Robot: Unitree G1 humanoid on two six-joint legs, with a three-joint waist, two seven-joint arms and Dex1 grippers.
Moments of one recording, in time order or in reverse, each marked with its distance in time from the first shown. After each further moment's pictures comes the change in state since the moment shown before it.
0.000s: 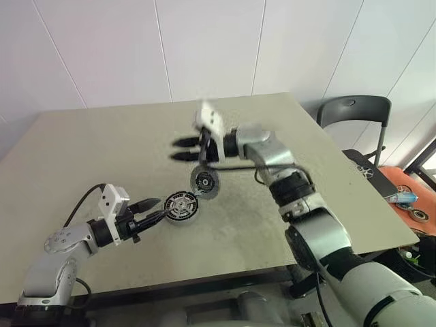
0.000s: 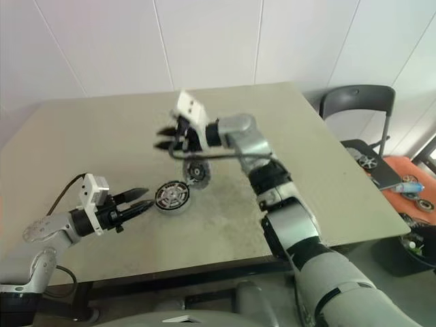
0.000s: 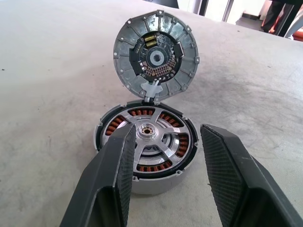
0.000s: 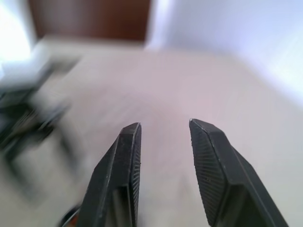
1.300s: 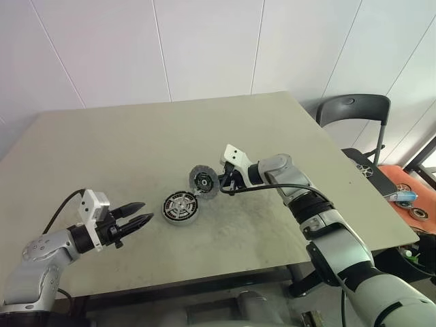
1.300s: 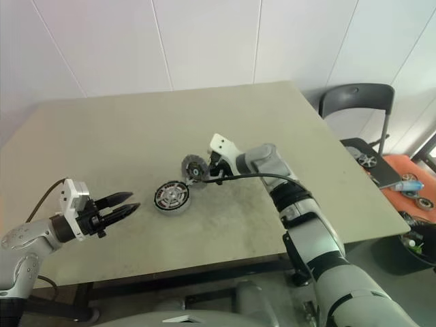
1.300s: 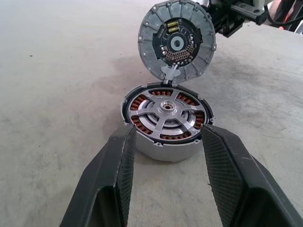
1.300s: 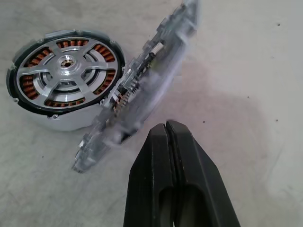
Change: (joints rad) left arm 0.053 0.043 0.086 0.090 -0.018 -0.076 -0.089; right arm 0.230 -0.161 0.196 0.029 -0.165 0.065 0.052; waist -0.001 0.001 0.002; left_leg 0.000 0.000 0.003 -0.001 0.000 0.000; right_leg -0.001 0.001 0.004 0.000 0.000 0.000
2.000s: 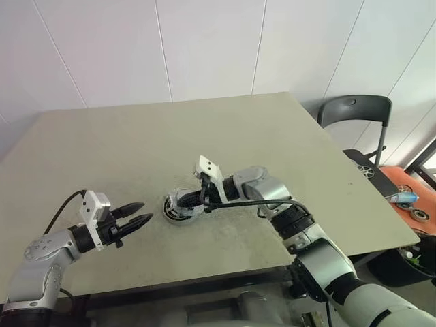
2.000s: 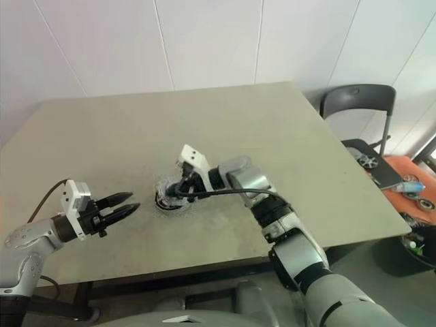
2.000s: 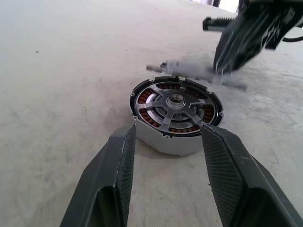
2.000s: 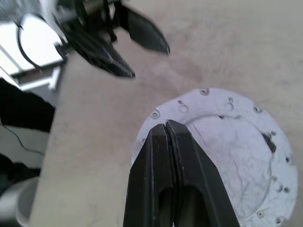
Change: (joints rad) left arm -0.018 -0.011 -0.013 0.055 0.030 -0.041 -0.007; right arm 0.093 0.138 0.096 -0.257 0.161 0.245 0.056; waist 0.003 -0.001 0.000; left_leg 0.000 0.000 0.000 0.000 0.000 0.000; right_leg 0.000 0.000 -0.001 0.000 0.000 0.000
